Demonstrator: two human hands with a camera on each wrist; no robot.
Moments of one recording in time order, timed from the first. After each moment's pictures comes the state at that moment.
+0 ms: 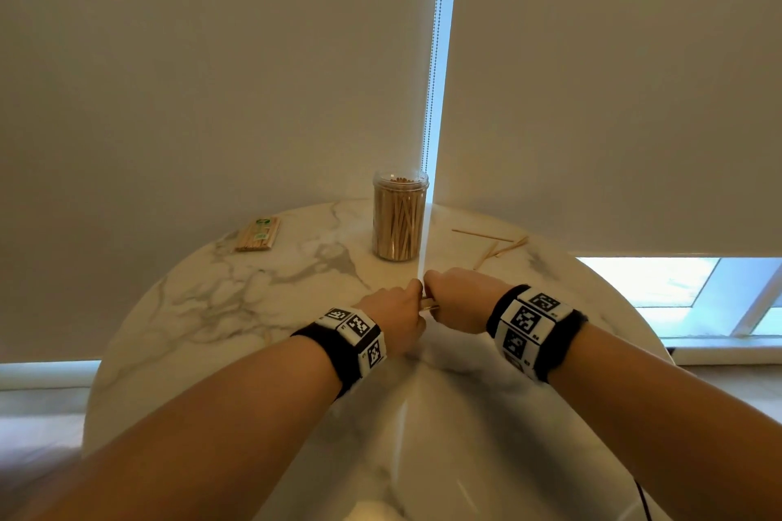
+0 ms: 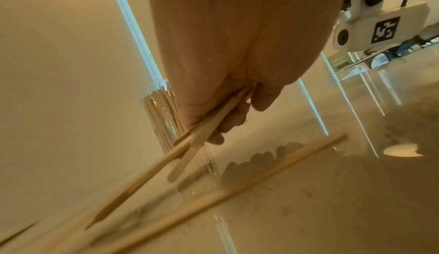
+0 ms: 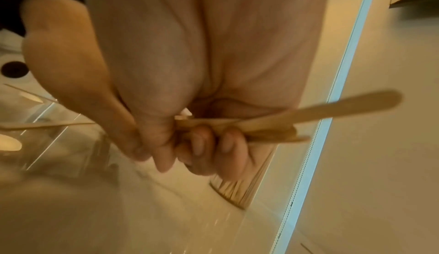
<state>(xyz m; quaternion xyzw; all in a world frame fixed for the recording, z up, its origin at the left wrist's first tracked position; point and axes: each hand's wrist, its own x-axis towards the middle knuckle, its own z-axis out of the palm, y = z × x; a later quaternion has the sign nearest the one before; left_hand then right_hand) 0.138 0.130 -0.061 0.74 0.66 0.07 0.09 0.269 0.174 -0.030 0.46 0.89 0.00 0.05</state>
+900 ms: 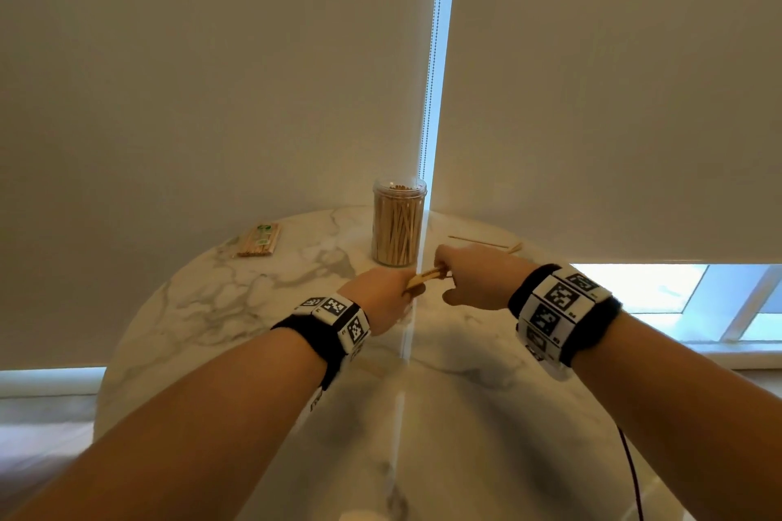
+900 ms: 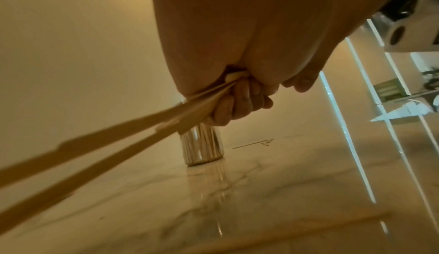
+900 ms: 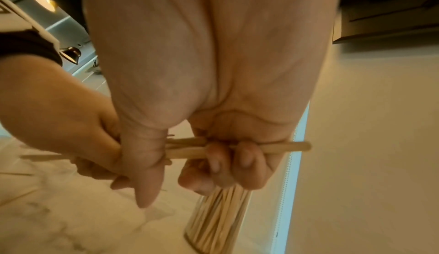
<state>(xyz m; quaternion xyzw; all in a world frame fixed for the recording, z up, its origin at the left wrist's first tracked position) 0.115 0.129 -0.036 0.76 0.62 0.18 0.10 0.287 0.158 0.019 0.48 0.88 0.00 0.00</state>
